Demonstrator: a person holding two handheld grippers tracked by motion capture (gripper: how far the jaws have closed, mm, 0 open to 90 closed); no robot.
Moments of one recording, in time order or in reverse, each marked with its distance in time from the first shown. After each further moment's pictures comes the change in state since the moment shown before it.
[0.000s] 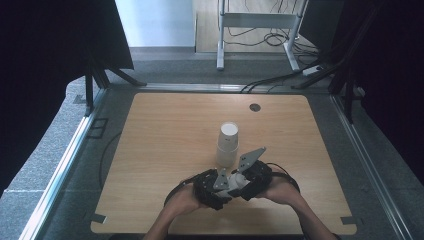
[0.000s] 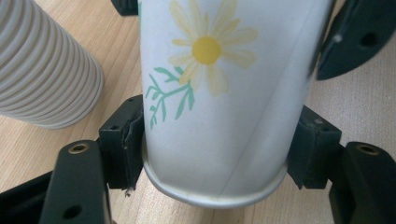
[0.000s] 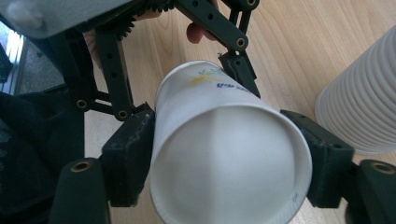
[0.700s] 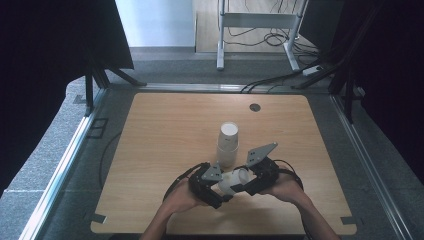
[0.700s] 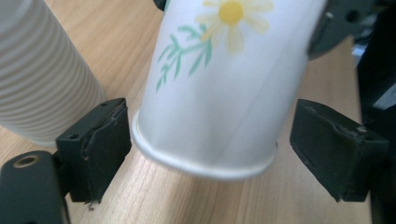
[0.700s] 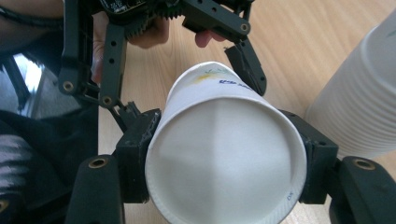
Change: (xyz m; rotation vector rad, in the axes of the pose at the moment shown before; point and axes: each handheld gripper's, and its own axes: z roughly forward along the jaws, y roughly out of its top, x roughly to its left) left arm 0.018 -0.009 -0.017 -0.223 -0.097 -0.139; right arm -0.008 -0.006 -0.022 -0.132 0.026 0.043
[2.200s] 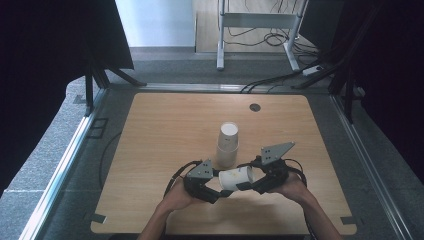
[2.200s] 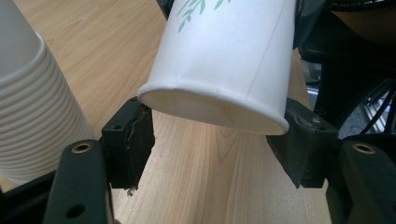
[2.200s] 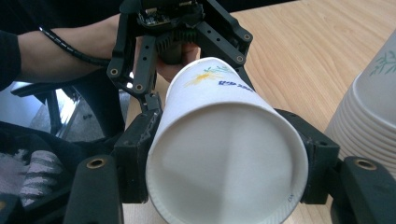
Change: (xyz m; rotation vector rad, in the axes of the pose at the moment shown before) left arm 0.005 -0.009 -0.008 -0.175 -0.096 -0.003; right arm -0.010 -0.018 -0.015 -0.208 0.110 -0.037
